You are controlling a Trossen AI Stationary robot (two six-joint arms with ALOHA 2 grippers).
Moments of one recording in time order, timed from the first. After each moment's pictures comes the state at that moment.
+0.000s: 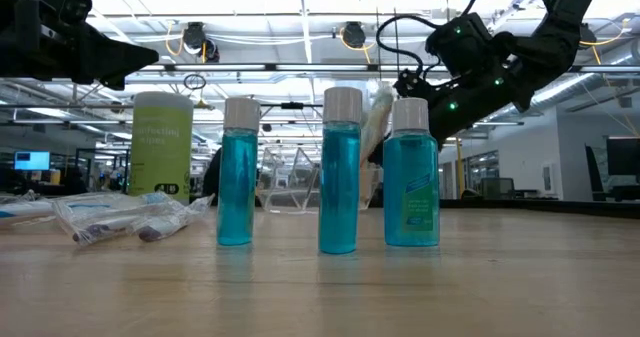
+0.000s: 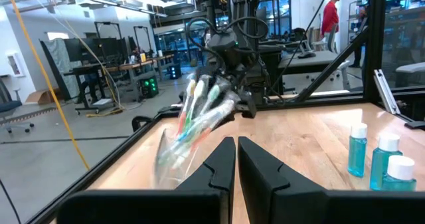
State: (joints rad) left arm 0.00 0.01 0.01 0.08 -0.11 0.15; right arm -0.23 1.56 0.51 0.63 0.18 0.11
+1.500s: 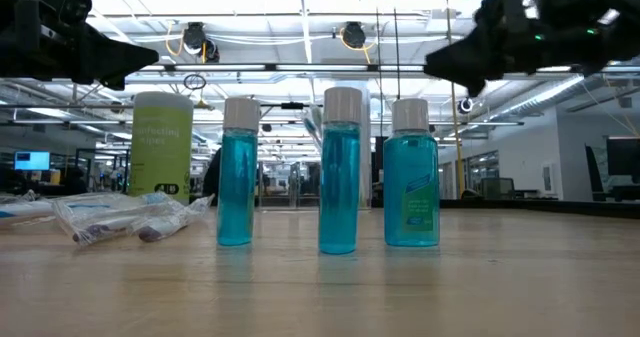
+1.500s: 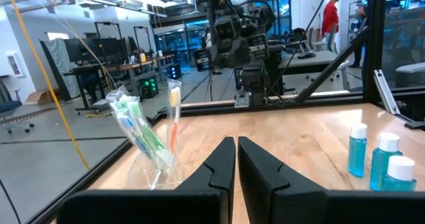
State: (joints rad) left arm 0.00 0.01 0.01 0.08 -0.11 0.15; right arm -0.31 0.80 0.26 0.52 -0.16 0.11
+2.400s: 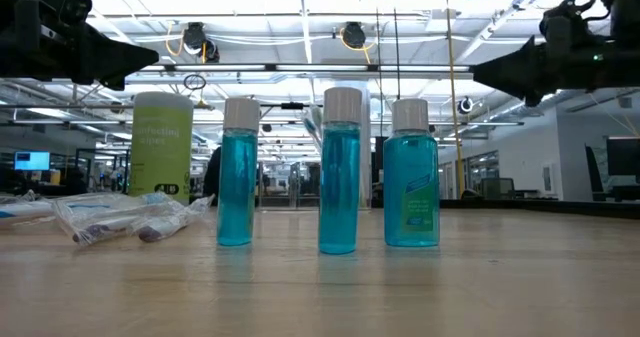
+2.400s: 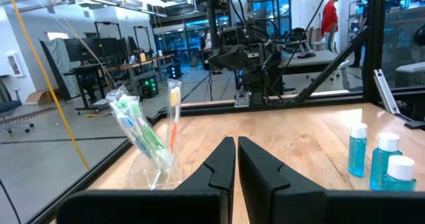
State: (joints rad) left arm 0.00 0.01 0.01 0.08 -0.11 0.15; right arm -0.31 0.14 0.02 0.25 0.10 0.05
